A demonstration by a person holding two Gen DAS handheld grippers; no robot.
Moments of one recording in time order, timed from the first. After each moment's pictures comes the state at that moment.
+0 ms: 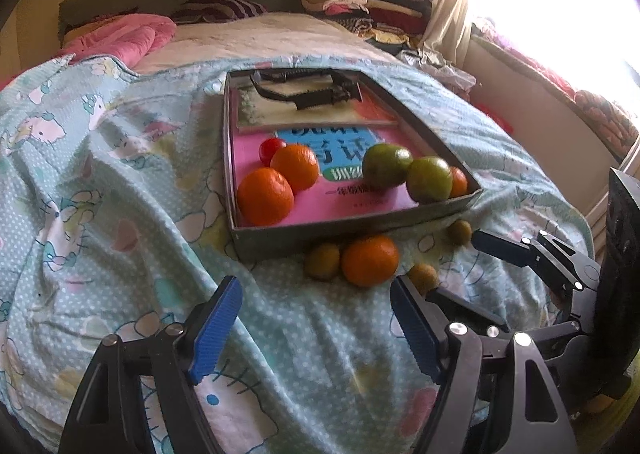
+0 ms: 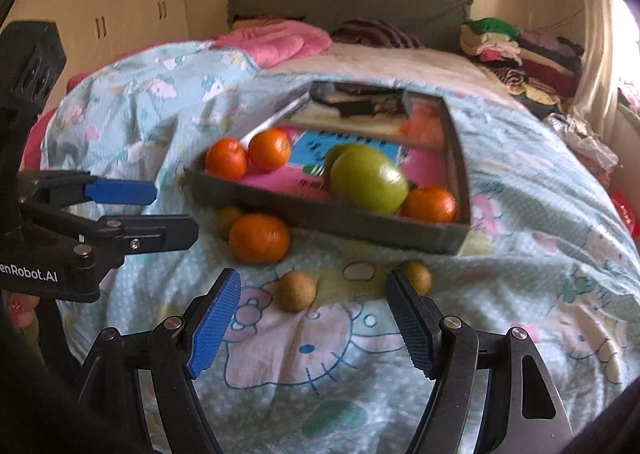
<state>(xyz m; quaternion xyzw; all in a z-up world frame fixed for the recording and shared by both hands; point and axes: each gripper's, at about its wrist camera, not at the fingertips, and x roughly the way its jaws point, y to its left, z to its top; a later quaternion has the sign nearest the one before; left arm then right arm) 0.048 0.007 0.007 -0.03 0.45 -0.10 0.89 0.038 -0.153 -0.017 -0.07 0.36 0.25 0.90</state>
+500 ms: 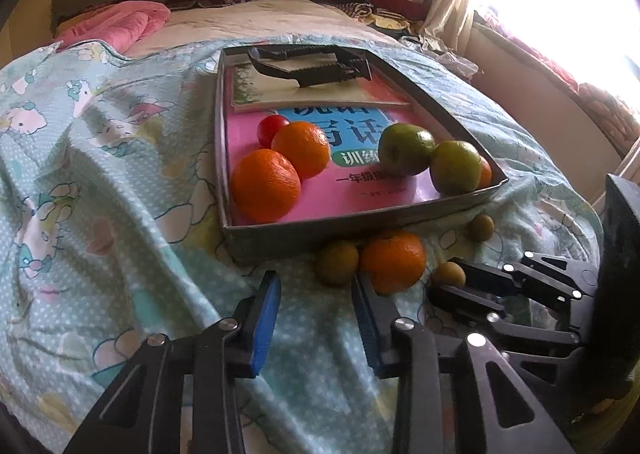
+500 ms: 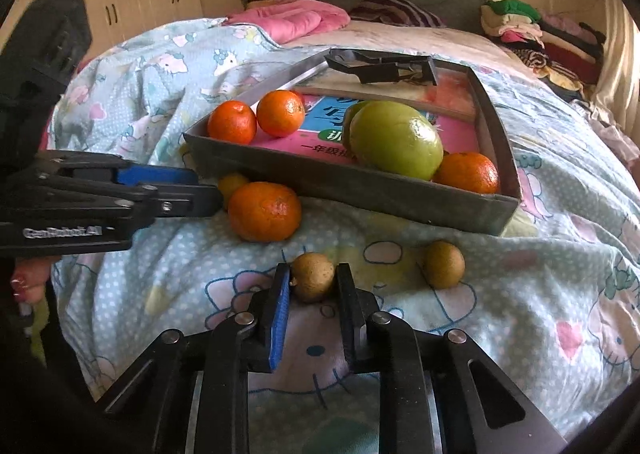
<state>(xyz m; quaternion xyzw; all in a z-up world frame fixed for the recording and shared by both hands) 0.072 0.008 -0.017 -0.03 0.47 -0.10 0.88 0.054 -0.147 -0.043 -0.06 0.39 0.28 0.87</state>
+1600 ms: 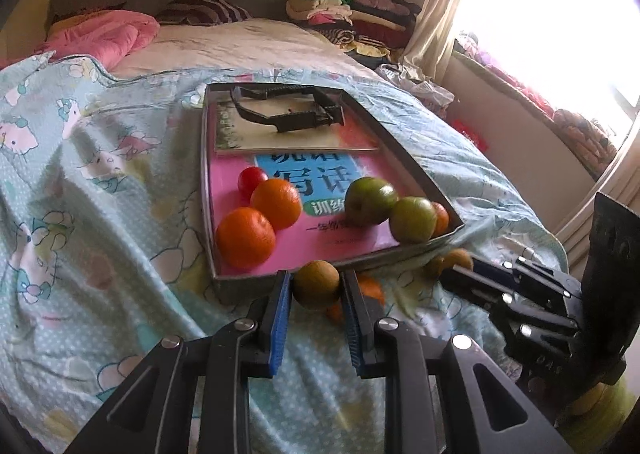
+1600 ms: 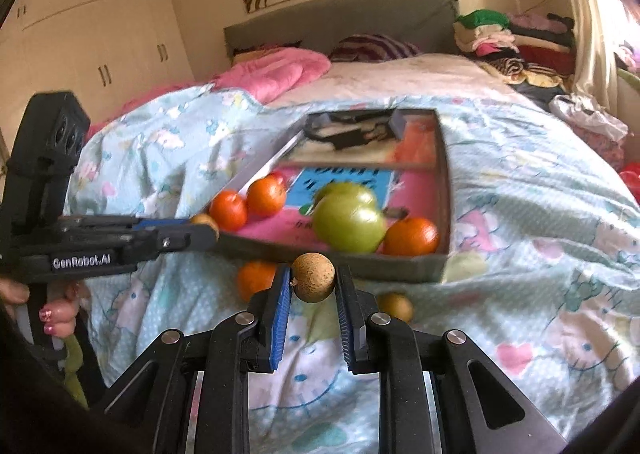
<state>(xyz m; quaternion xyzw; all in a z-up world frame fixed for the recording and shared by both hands) 0.072 0.013 0.020 -0.07 0.43 -0.14 0.89 0.052 -0.189 0.006 0.02 0.33 0.27 0.90</state>
